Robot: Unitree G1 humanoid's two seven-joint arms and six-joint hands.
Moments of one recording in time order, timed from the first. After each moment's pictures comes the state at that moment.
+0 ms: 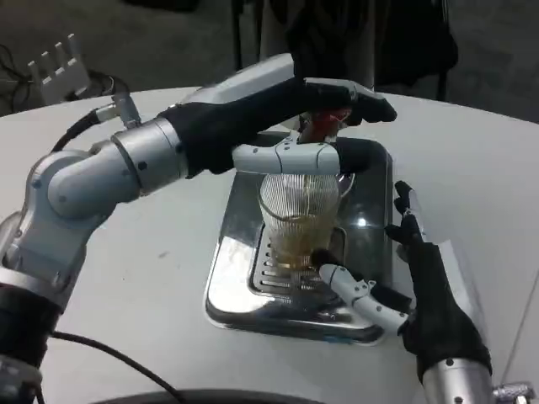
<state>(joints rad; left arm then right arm) -0.99 0.53 -0.18 0.47 0.14 -0.48 -0.64 -0.10 0.06 0.23 -0.34 -0.50 0.34 -0.17</state>
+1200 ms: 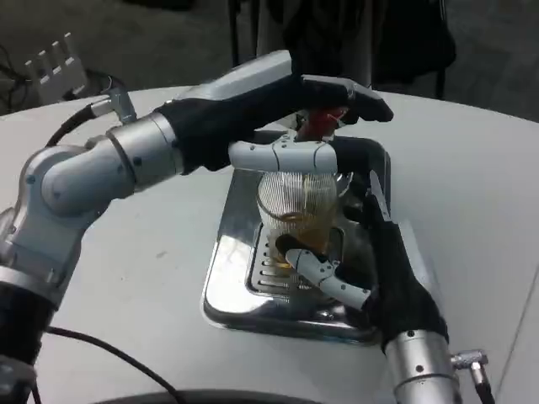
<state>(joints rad) -1.00 0.55 -0.18 0.46 0.13 -0.47 -0.66 -0.27 0.06 0.22 -0.08 -0.42 0.17 -0.22</state>
